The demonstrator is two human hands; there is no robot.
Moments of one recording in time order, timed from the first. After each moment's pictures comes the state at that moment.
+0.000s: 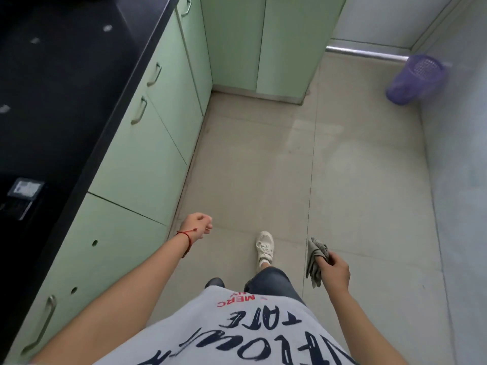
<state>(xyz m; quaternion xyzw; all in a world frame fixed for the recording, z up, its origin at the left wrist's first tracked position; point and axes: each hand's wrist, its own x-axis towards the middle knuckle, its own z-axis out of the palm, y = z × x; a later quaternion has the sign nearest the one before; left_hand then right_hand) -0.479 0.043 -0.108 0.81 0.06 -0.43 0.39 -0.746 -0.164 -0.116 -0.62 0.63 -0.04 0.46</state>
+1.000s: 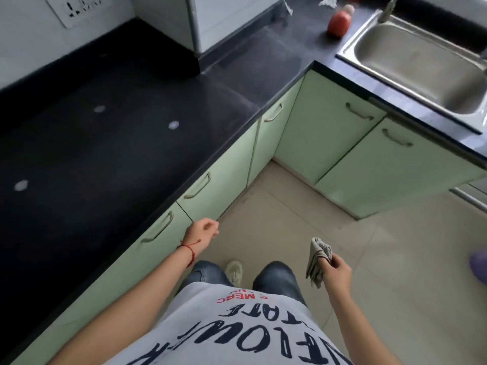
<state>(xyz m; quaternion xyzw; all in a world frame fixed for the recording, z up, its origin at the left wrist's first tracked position) -0.093 -0.116 -0.080 0.81 0.17 -0.27 0.49 -0.203 -0.416 -0.093 -0.74 0.46 0.01 0.49</state>
